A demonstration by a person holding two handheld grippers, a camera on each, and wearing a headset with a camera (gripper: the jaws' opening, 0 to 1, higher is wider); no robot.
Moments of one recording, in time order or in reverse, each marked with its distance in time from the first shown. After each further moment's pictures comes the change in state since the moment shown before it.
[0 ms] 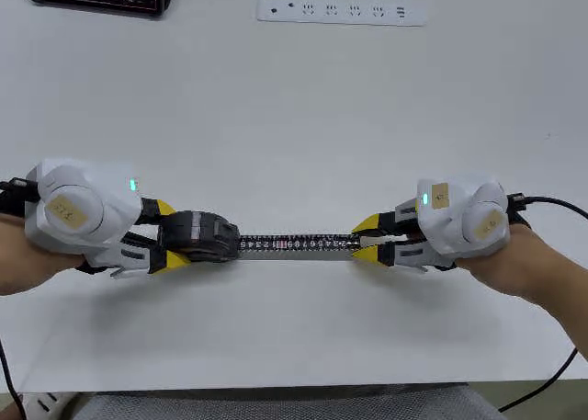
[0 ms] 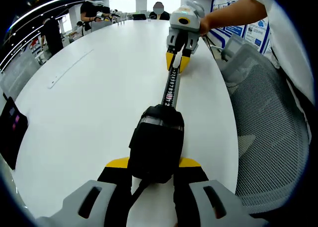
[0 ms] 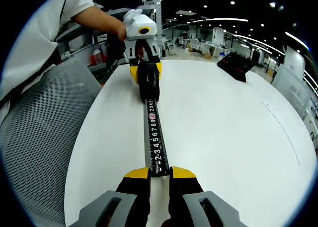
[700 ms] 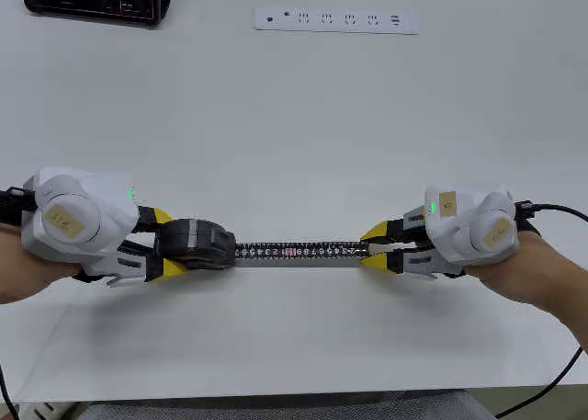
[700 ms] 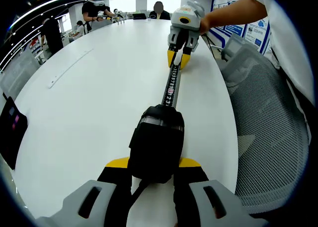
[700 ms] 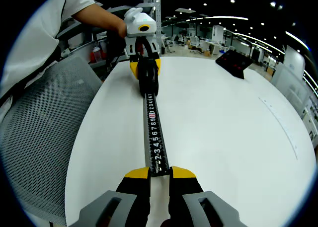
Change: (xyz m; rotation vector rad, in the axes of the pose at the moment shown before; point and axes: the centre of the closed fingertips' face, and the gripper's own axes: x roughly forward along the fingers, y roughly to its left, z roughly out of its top) left arm 0.000 0.000 0.000 -0.001 0.005 -0.003; right arm -0.011 -0.001 -0.012 0.000 0.026 -0.007
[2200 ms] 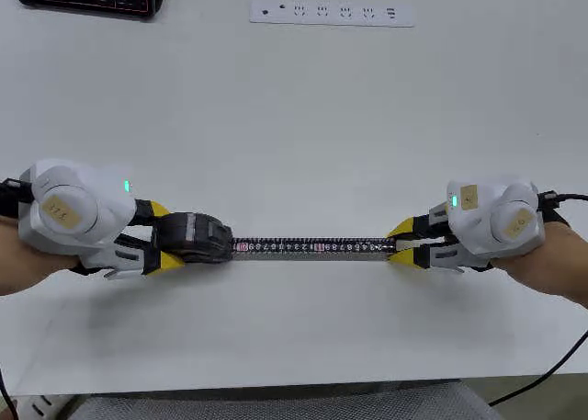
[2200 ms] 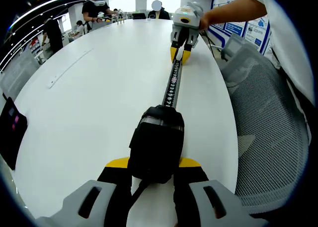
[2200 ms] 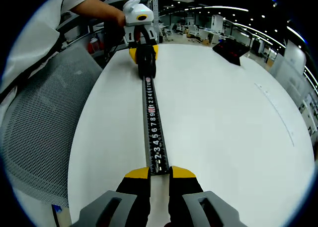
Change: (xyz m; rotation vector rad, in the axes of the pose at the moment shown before) left arm 0.002 0.000 0.001 0.002 0.003 -0.001; right arm -0.027 0.002 -0.034 0.022 0.116 -0.007
